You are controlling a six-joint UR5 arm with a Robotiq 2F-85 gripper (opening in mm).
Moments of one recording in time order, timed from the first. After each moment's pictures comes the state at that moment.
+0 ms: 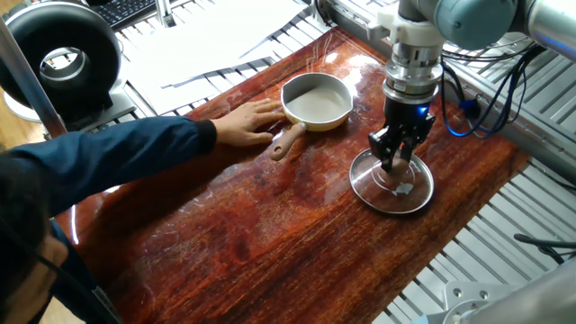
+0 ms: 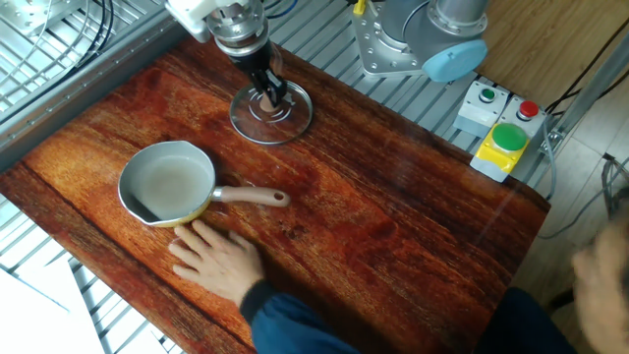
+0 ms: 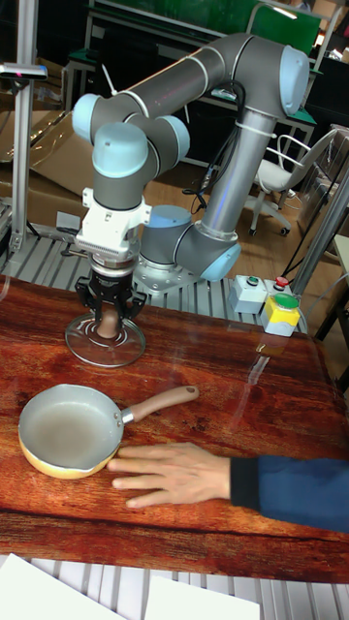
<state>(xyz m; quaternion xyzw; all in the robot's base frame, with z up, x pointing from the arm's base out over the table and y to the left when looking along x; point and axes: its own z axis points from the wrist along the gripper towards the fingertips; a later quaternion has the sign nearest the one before) 0.364 -0.095 0.047 -0.10 -0.99 -0.03 0.09</state>
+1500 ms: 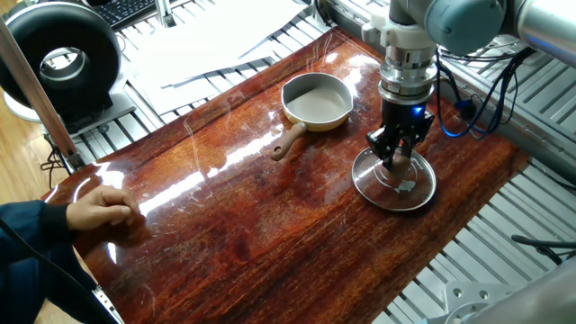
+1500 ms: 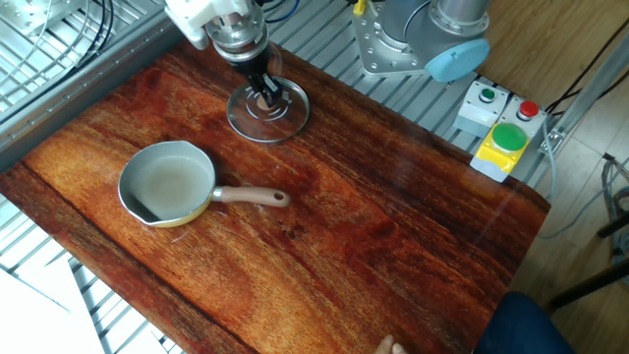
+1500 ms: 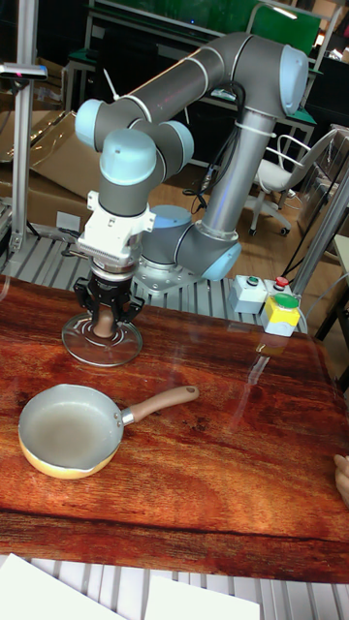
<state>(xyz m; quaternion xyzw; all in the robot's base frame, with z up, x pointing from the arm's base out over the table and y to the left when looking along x) 0.367 -0.104 0.050 -0.12 -0.99 0.00 0.11</state>
